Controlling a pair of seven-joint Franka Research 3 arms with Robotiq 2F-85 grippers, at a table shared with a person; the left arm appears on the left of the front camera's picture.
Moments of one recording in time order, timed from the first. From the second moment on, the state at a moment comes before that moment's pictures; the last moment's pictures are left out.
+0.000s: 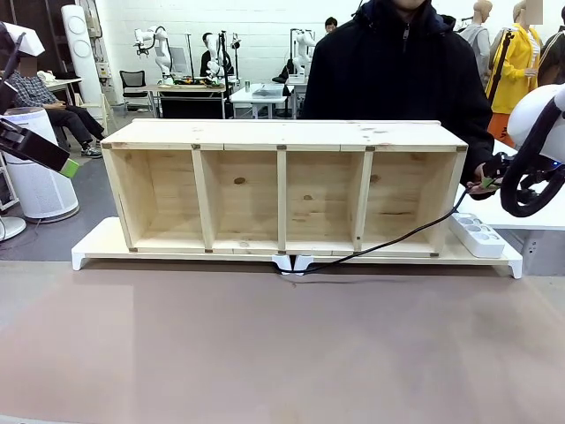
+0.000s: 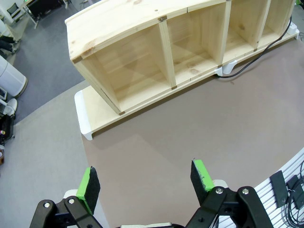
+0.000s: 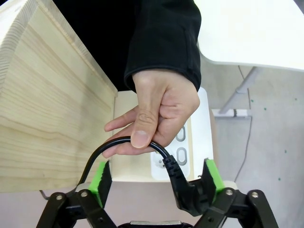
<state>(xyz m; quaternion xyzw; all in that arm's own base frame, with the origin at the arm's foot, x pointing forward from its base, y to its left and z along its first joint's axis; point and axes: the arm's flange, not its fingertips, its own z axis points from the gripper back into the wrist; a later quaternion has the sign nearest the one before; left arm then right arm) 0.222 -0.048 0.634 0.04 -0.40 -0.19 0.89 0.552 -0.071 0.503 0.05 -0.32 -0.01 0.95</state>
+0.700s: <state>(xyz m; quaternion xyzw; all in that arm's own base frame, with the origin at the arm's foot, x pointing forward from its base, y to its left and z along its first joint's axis) 0.222 -0.048 0.634 0.04 -0.40 -0.19 0.89 0.553 -0.069 0.502 0.05 -0.32 -0.01 0.95</state>
